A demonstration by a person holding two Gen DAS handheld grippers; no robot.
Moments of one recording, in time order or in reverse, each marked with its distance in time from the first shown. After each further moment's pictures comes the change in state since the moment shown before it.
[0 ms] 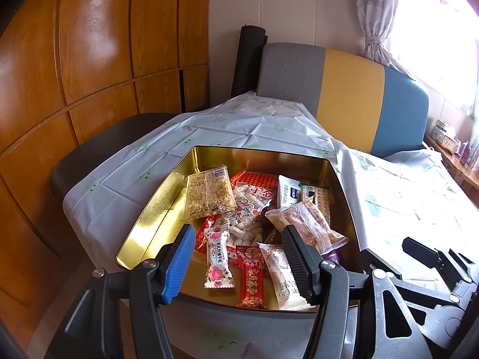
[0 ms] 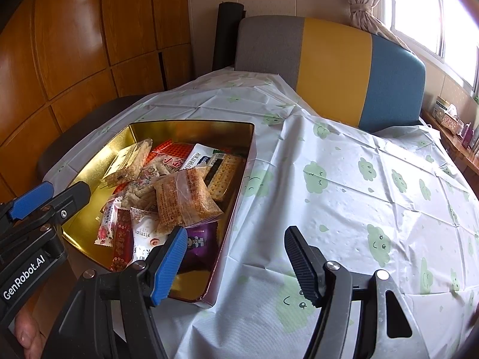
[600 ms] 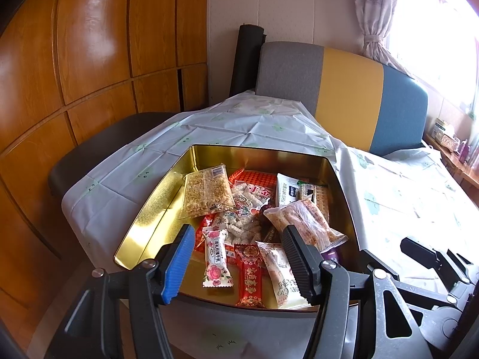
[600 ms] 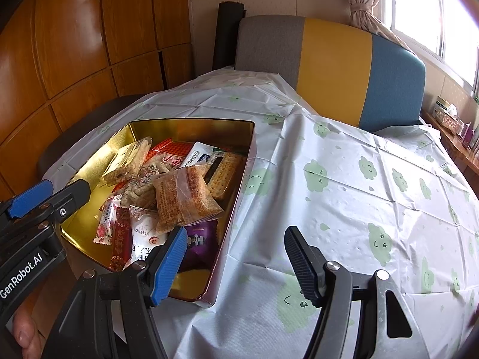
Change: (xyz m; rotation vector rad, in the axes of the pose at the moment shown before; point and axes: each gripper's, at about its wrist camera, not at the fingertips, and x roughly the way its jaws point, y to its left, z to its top) left arm 0.002 -0.002 -0.002 0.007 0.006 -0.005; right arm 0.002 0.001 -0.003 0.000 0.002 0.000
